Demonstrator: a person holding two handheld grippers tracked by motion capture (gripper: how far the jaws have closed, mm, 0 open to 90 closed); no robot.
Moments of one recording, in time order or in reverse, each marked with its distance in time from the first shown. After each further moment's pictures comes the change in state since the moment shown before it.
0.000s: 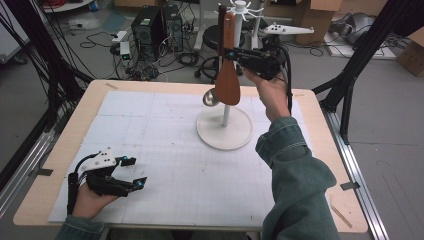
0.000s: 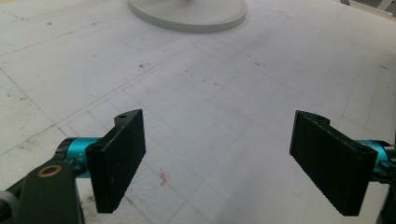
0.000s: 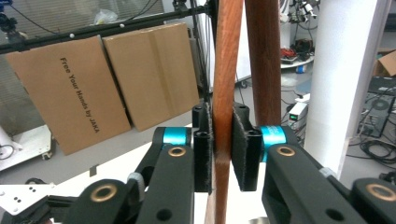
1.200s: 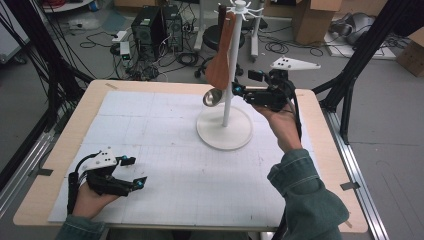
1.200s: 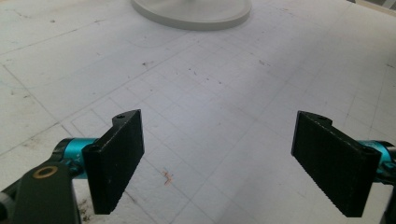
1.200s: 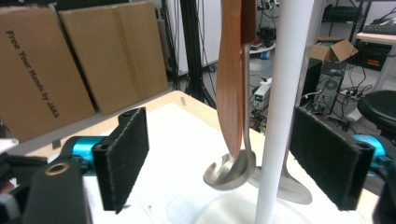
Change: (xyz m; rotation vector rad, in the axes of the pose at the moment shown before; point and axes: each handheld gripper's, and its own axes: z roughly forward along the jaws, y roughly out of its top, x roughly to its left) left arm 0.001 0.000 0.001 0.011 0.008 -0.004; right arm 0.015 -0.060 -0.032 0.053 -0.153 -0.044
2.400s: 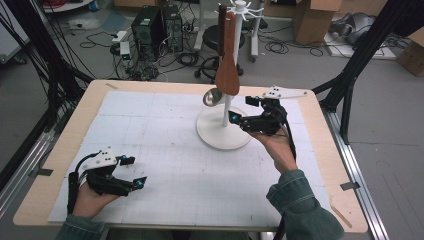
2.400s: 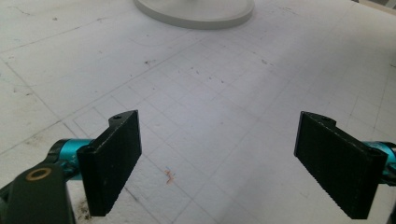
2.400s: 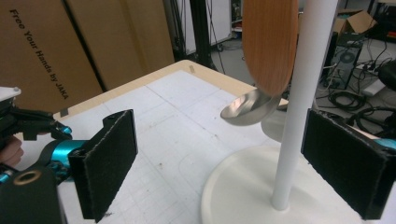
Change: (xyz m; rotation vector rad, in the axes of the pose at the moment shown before) left arm 0.001 0.000 0.000 0.009 0.008 -0.003; right arm 0.007 -0.064 0.004 0.066 0.035 0.032
